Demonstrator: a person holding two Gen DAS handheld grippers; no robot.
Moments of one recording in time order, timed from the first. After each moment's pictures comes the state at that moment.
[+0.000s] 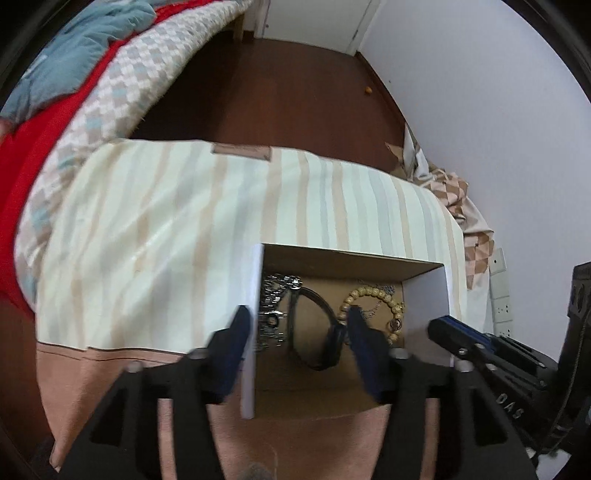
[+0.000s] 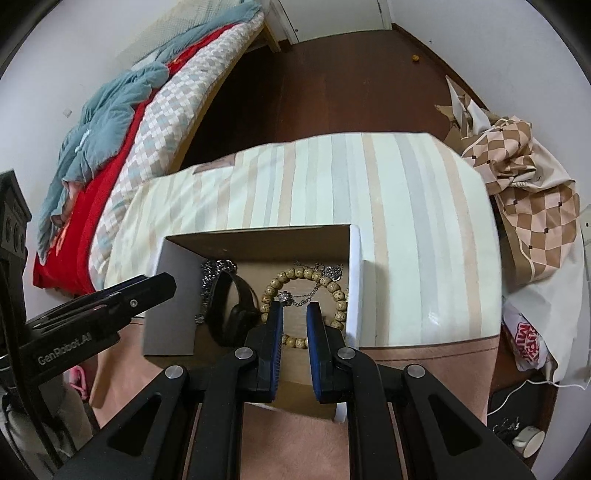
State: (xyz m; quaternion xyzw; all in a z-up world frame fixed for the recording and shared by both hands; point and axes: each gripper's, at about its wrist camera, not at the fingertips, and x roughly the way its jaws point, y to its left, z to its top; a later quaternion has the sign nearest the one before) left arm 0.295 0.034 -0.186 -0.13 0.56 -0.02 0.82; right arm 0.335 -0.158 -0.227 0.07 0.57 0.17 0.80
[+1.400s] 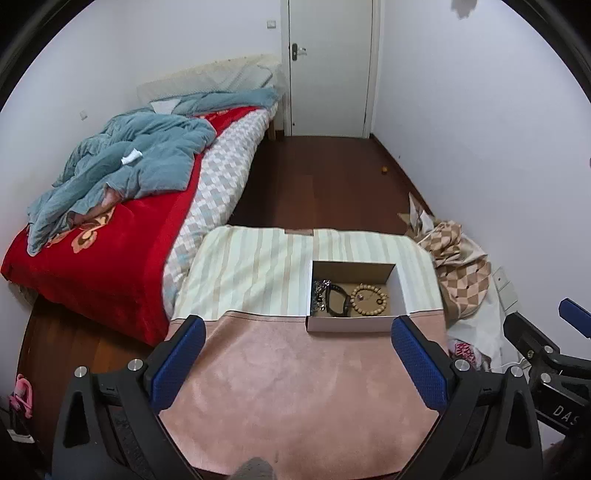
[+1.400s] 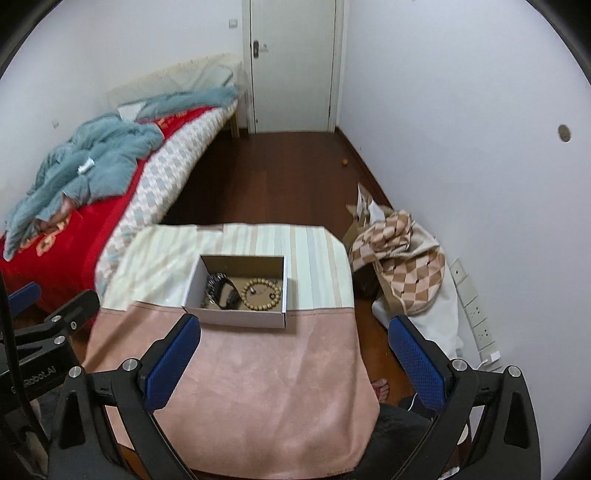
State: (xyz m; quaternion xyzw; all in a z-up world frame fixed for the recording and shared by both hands) left arm 0.083 0.016 0.002 -0.04 0.41 0.07 0.91; right arm 0.102 -0.171 0.003 -0.04 0.40 0.04 0.91
